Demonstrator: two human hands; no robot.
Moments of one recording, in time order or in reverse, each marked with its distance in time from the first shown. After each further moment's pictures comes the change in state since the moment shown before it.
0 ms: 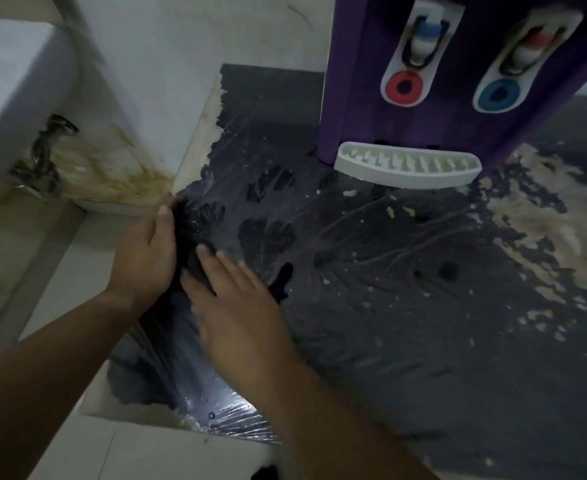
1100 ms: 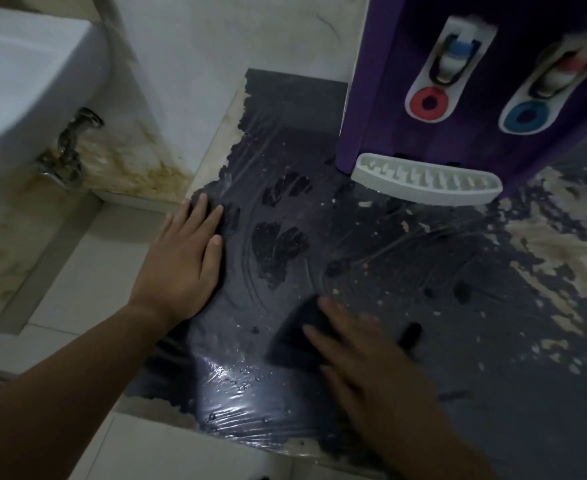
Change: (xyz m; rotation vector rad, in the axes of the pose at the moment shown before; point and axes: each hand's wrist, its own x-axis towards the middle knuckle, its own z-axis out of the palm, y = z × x) left_hand -0.019 0.001 0.012 0.515 -0.132 0.283; right_hand -0.114 0.095 -0.063 -0.079 -0.039 -0.011
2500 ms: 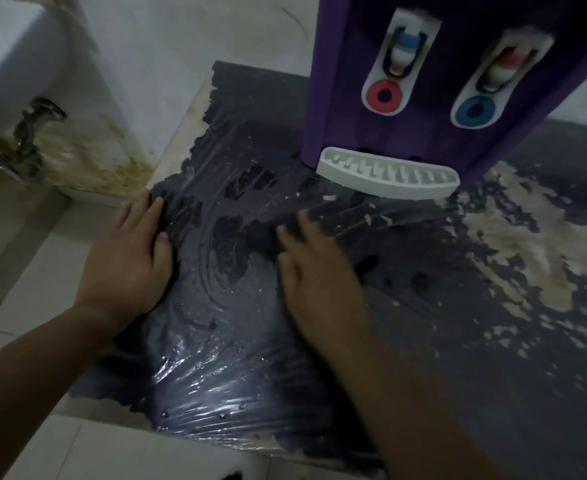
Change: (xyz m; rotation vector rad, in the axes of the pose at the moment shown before) left_hand -0.003 0.001 0.000 0.010 0.053 -0.155; right_hand 0.089 0.009 -0.006 0.060 0.119 0.315
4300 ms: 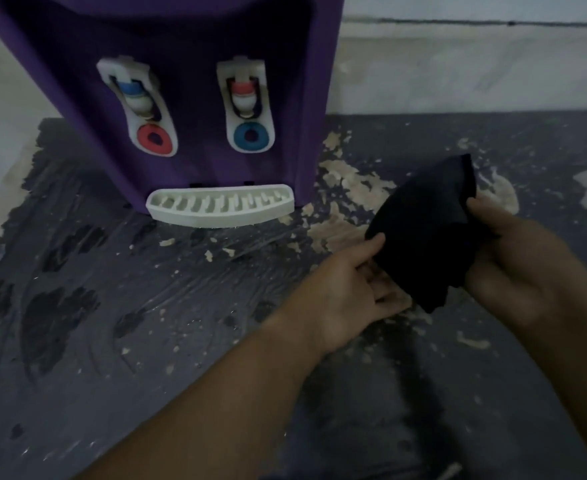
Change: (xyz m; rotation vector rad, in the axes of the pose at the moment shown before) left_hand -0.007 0.424 0.061 -1.821 -1.252 -0.577; right_hand -0.046 0.240 -0.252 1.588 0.342 0.716
